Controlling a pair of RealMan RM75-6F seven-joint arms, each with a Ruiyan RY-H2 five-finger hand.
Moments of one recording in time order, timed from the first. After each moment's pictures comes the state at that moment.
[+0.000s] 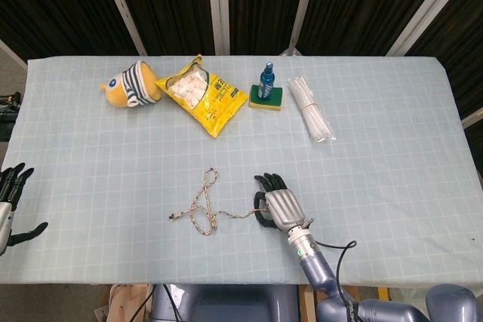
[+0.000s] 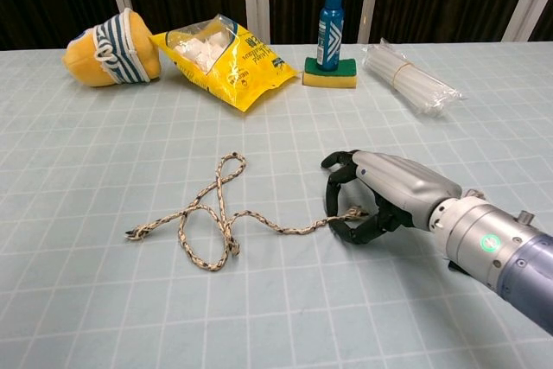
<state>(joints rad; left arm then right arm) -0.07 -1.10 -0.04 -1.61 1.52 1.52 -0.01 0.55 -1.83 0.16 -1.48 -1.16 1.07 -0.33</state>
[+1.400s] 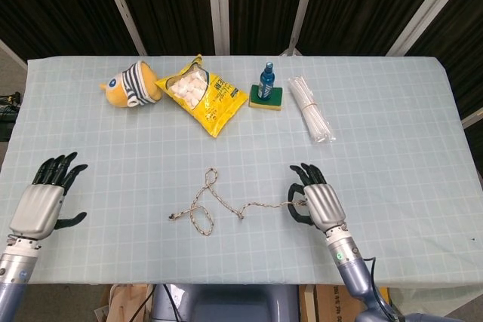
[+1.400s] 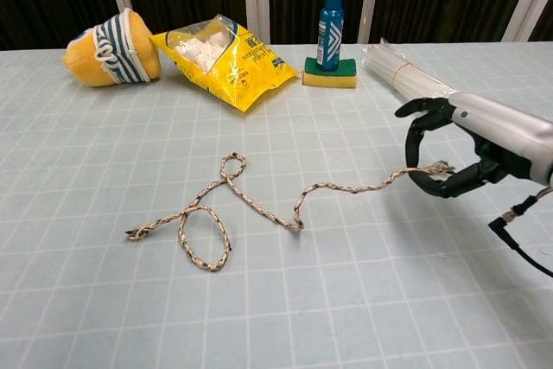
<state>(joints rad) -0.21 -1.12 -0.09 -1.83 1.45 1.34 0.29 0.45 -1.54 0.14 -1.73 -1.24 1.20 -0.26</state>
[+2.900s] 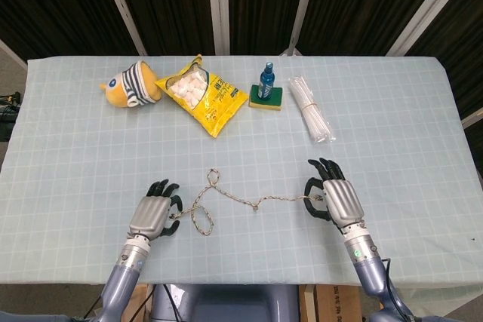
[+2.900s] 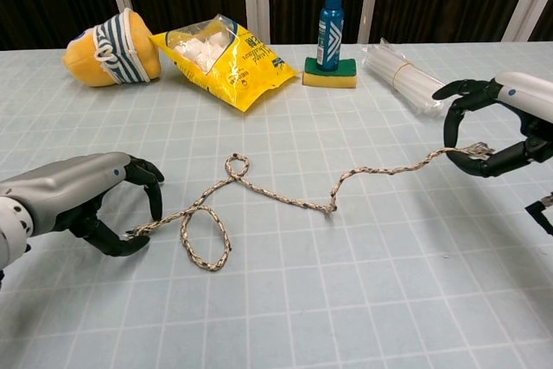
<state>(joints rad) -0.48 -1.69 -0.11 -1.84 0.94 1.28 0.76 0.42 -1.45 0.15 -1.75 -1.24 1.20 -0.18</state>
